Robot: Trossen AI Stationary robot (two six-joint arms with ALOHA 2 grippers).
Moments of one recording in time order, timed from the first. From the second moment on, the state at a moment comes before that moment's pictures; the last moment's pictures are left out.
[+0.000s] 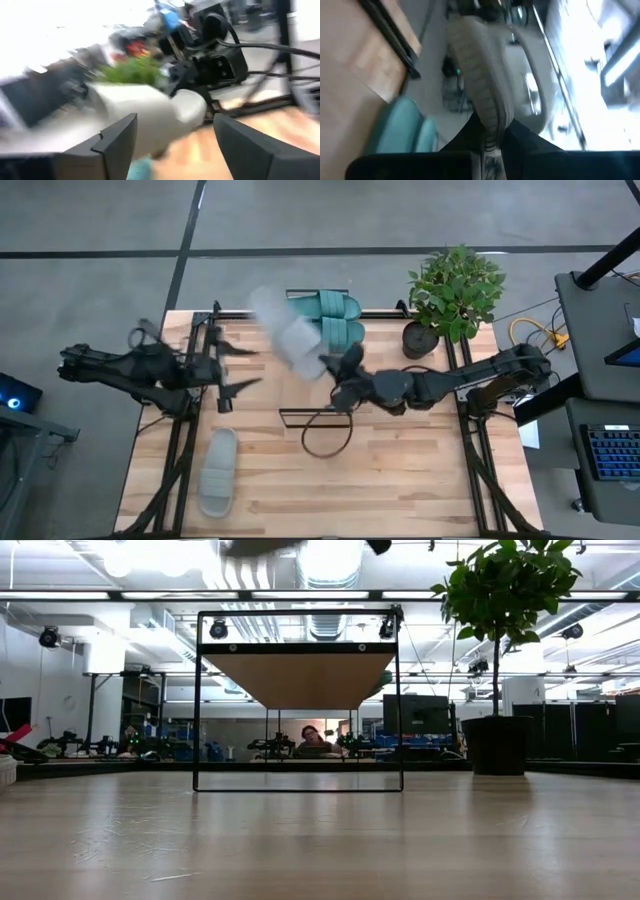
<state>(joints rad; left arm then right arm) -0.22 0.69 0.84 -0.05 -0.38 0.37 0.21 1.55 1.29 0.18 0.81 -1.34</state>
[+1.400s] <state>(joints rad) -0.25 1.08 0.83 0.41 -0.74 1.34 0.27 1.52 1.28 0.16 1.12 -0.99</state>
